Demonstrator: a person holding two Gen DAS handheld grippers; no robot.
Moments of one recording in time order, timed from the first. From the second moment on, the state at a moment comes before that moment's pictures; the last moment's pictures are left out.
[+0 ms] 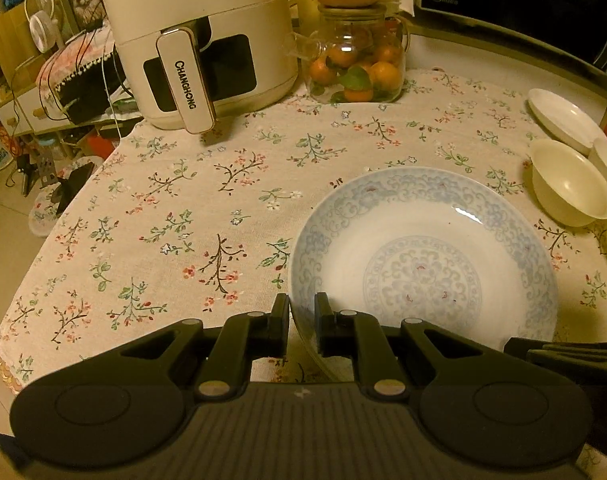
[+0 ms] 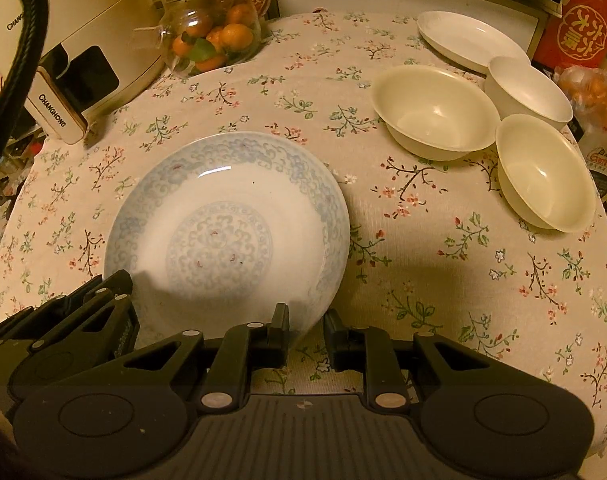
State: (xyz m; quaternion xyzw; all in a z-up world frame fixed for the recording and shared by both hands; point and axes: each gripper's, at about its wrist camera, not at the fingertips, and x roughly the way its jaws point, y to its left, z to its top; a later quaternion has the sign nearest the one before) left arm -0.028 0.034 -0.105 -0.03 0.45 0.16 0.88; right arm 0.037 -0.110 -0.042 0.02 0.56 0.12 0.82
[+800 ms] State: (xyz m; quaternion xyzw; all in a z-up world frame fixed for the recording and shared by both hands) left arm -0.007 0.056 -0.071 -0.08 0.42 0.16 0.89; right arm 0.049 -0.124 -0.016 -0.02 0.49 0.09 0.87
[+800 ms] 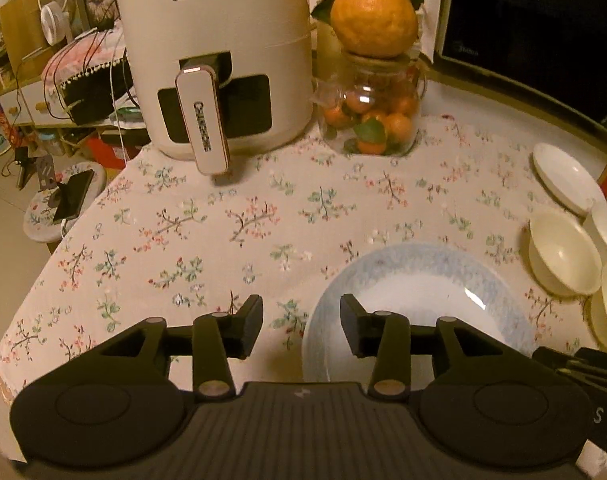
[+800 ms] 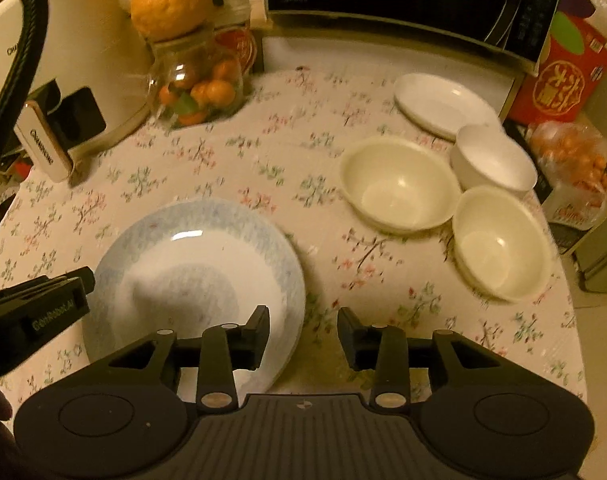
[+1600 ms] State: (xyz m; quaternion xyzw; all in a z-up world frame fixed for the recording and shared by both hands) left arm 0.029 0.024 -0.046 -0.06 0.39 0.12 0.91; right arm 0.073 -0.154 0.018 -0.01 0.43 0.07 0.90
